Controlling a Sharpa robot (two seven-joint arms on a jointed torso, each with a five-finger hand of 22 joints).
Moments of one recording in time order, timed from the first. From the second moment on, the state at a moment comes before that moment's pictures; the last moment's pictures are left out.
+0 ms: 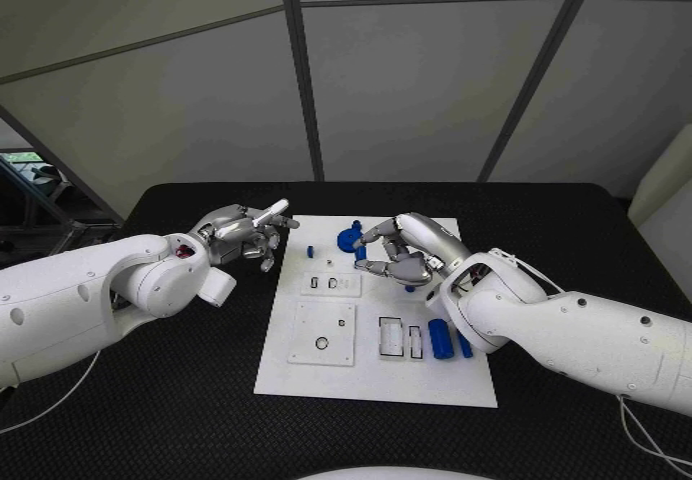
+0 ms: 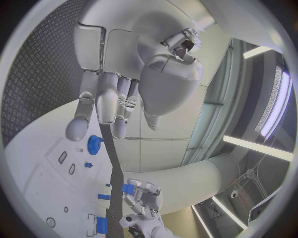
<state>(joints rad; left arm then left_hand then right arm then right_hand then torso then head) 1.10 -1.05 0.08 1.53 -0.22 -0.11 0.12 1.22 0.18 -0.29 0.22 0.07 0.95 0.18 0.07 0.15 1.04 0.09 0.88 0.69 1.33 0.03 1.22 1.15 0.06 1.04 0.13 1.06 0.69 1.10 -0.65 0.01 1.55 -1.33 -0.56 0.08 1.37 -0.05 0.26 0.01 0.21 1.06 0.12 0.16 0.12 1.39 0.04 1.34 1.30 1.47 -0.03 1.53 1.31 0.11 1.32 0.08 1.33 1.08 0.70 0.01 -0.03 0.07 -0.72</state>
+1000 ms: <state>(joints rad) 1.10 -1.03 0.09 1.60 -0.06 -0.22 0.29 1.30 0.16 -0.29 0.16 0.07 0.93 0.19 0.13 0.14 0.87 0.13 0.68 0.45 1.03 0.06 0.73 0.66 0.06 0.95 0.17 0.66 0.35 1.09 -0.44 0.00 1.33 -1.44 -0.41 -0.09 1.37 -0.05 0.26 0.01 0.21 1.06 0.13 0.15 0.12 1.38 0.04 1.32 1.29 1.47 -0.03 1.52 1.31 0.11 1.30 0.08 1.32 1.06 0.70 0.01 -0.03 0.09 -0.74</state>
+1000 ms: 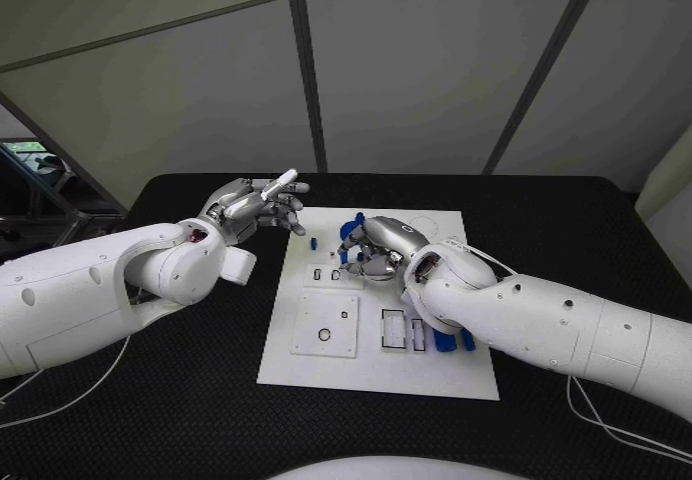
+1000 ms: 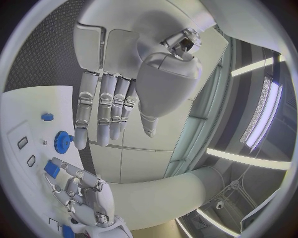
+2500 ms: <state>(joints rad) 1.10 -1.01 0.09 1.60 -0.04 -0.22 0.29 1.31 0.16 -0.29 0.16 0.07 0.92 0.19 0.13 0.14 0.86 0.13 0.67 0.43 1.02 0.07 0.72 0.65 0.06 0.95 0.18 0.64 0.33 1.09 -0.44 -0.01 1.33 -1.50 -0.33 -0.16 1.36 -0.04 0.25 0.01 0.21 1.06 0.12 0.15 0.12 1.37 0.04 1.31 1.28 1.47 -0.03 1.52 1.31 0.11 1.30 0.08 1.32 1.06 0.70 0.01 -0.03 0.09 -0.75</state>
